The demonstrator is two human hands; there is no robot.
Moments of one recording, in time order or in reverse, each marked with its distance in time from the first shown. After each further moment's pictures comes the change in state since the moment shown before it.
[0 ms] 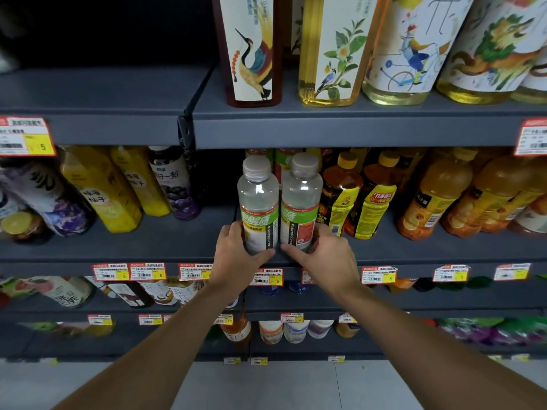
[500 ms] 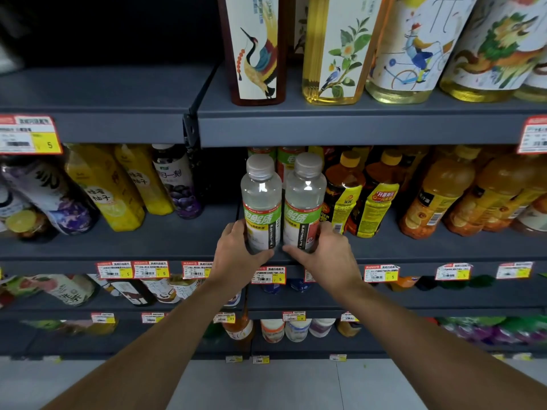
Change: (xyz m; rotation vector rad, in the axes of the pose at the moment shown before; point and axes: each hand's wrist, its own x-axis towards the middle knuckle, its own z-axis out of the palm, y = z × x) left_hand 0.000 0.000 -0.009 0.029 -0.047 0.043; right_hand 0.001 -0.001 0.001 0.029 -0.050 0.035
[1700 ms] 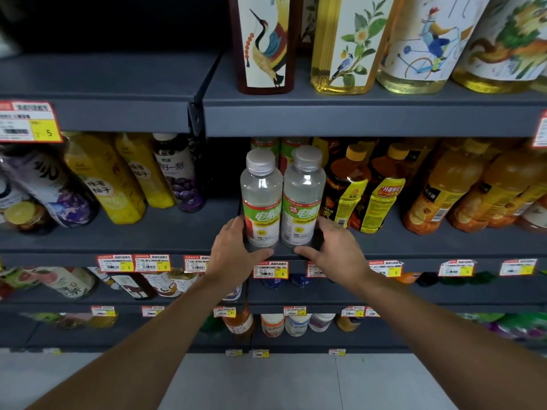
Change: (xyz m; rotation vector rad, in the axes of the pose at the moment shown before) left_hand 0.002 -0.016 -0.003 0.012 -0.048 0.017; right_hand 0.009 0.015 -0.003 -0.082 -0.081 -0.229
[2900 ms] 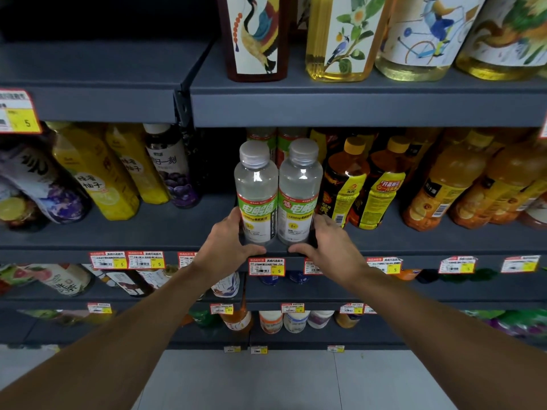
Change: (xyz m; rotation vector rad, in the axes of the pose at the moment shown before) left_hand 0.020 -0.017 0.000 0.011 -0.136 0.036; right_hand 0.002 -0.004 0.000 -0.066 -0.105 0.011
